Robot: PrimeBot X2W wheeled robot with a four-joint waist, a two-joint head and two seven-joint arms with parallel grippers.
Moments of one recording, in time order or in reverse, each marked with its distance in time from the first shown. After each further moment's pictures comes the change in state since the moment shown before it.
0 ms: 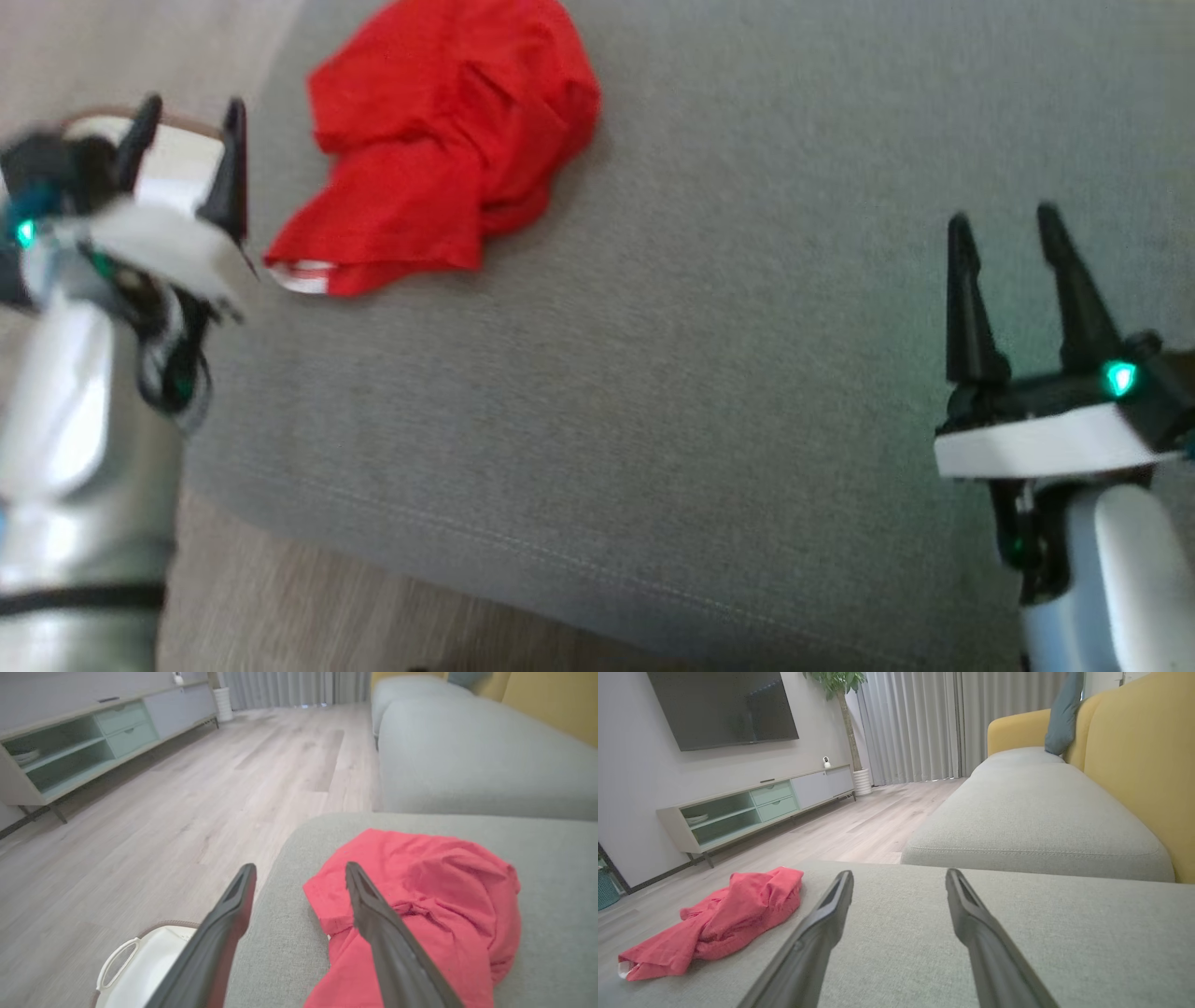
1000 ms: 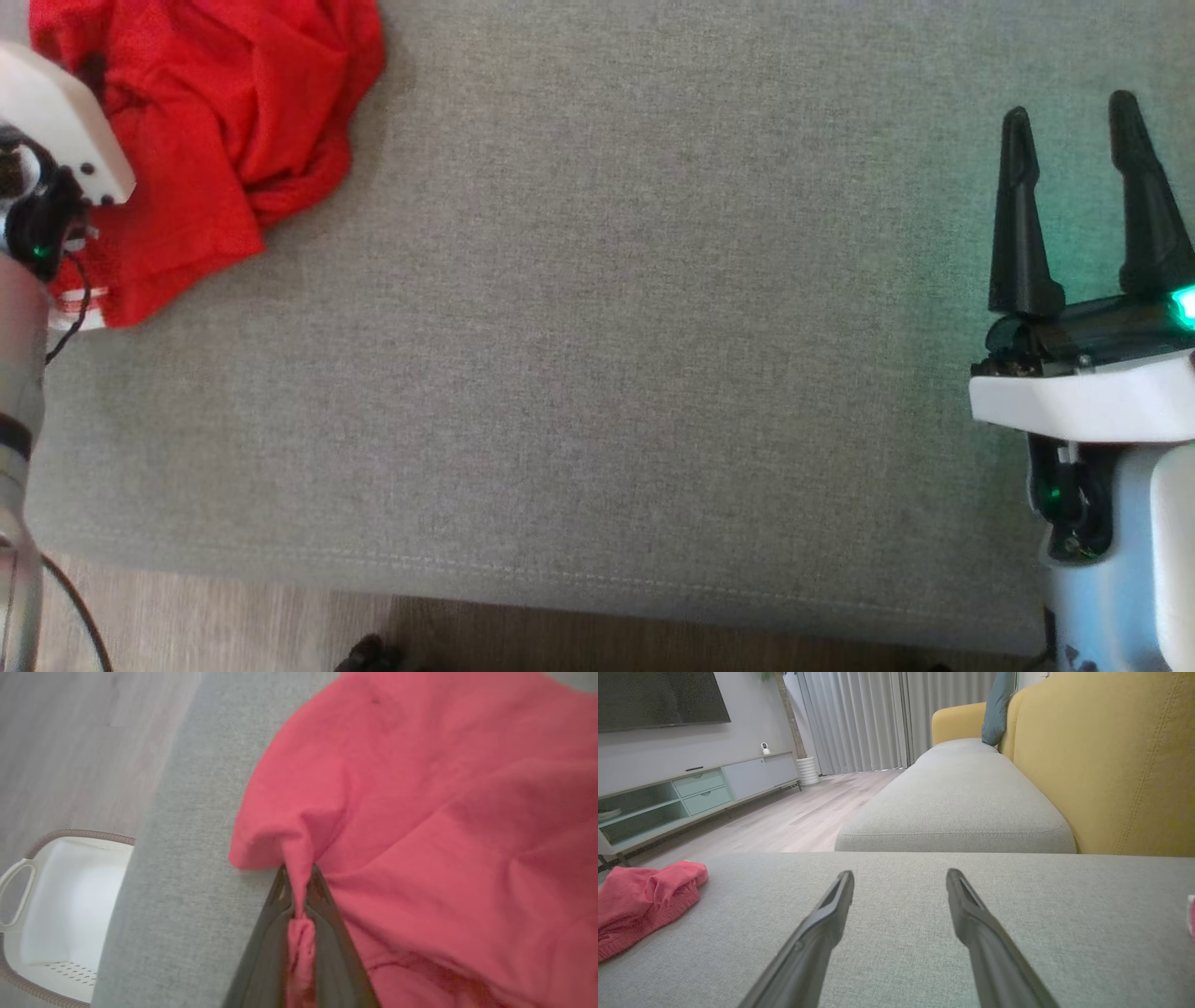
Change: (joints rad) left arm -0.489 0.154 -0.292 0.632 -0.321 -0.037 0.233; right arm -0.078 -0.001 -0.012 -0.189 -0.018 0.000 0.058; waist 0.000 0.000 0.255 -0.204
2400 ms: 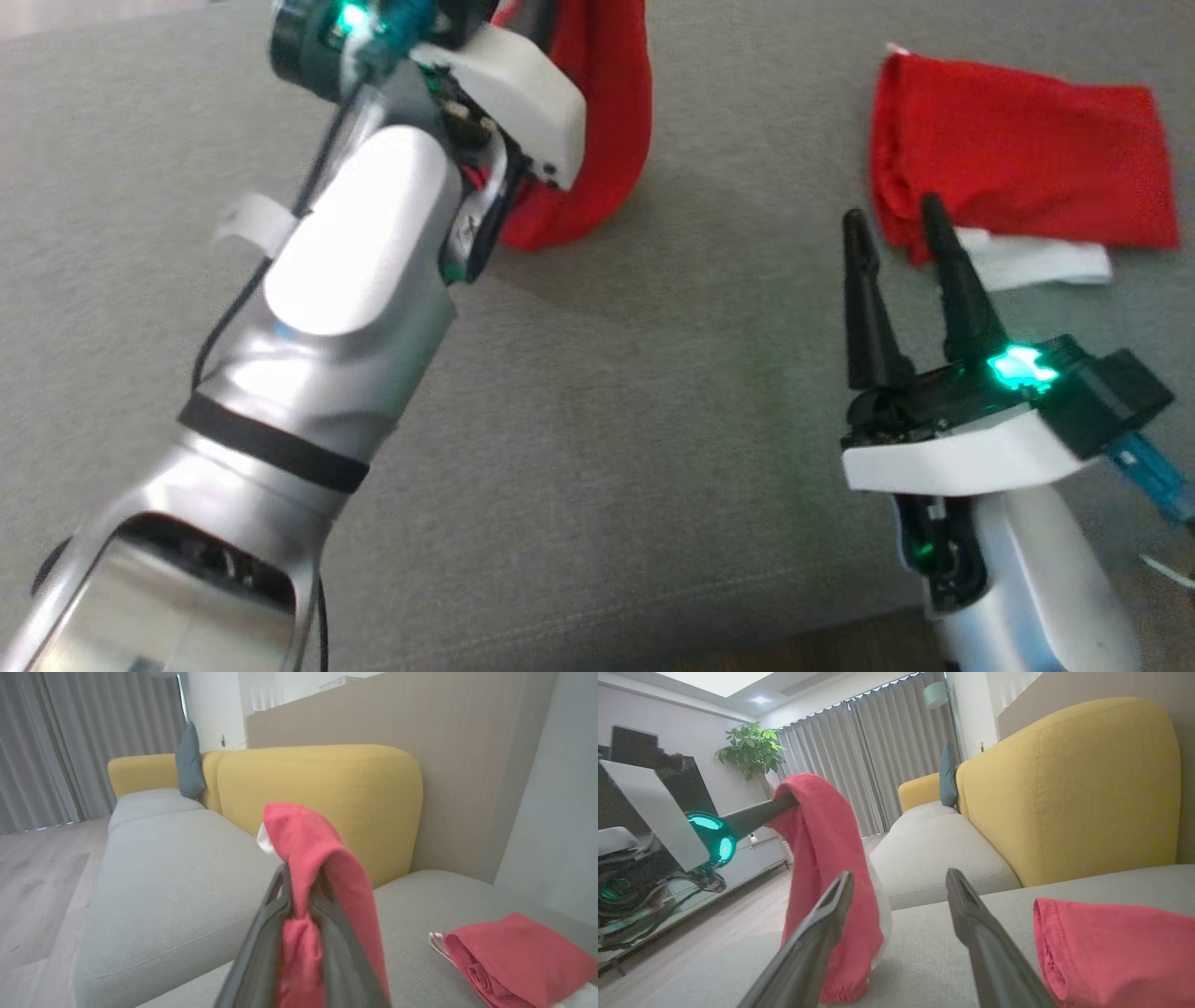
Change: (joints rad) left arm 0.078 -0.346 -0.276 -0.514 0.146 0.247 -0.319; right arm 0.023 0.000 0.218 0.225 0.221 0.000 -0.171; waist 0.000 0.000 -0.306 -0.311
